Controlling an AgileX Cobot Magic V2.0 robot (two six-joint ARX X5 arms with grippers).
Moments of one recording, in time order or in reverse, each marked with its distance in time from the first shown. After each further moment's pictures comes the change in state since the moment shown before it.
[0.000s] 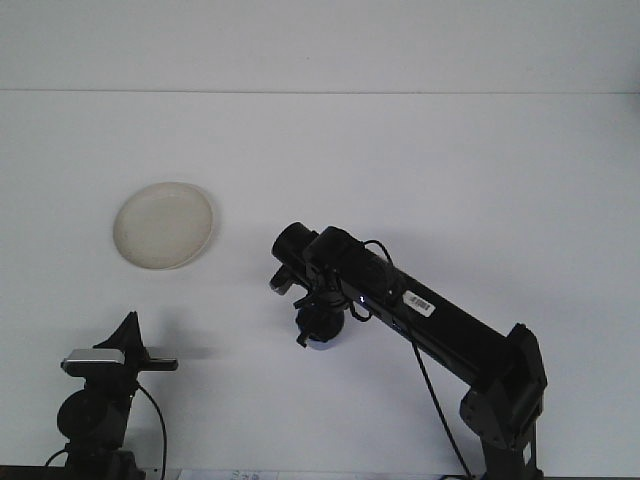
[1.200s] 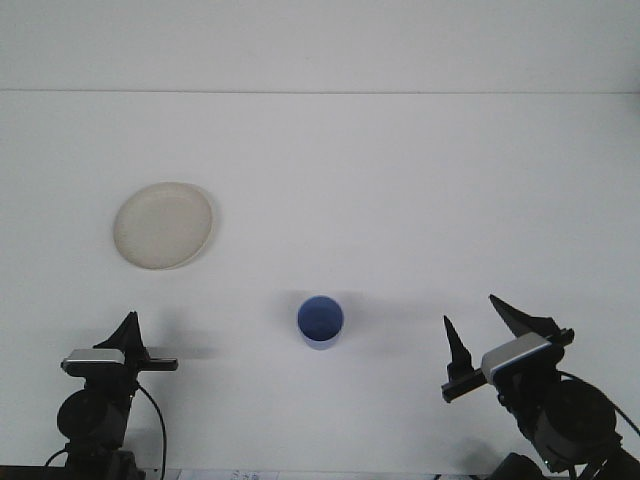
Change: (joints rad) left arm 0.000 0.000 0.000 0.000 0.000 0.000; right arm -0.114 -1.559 -1.039 0.758 0.262 0.064
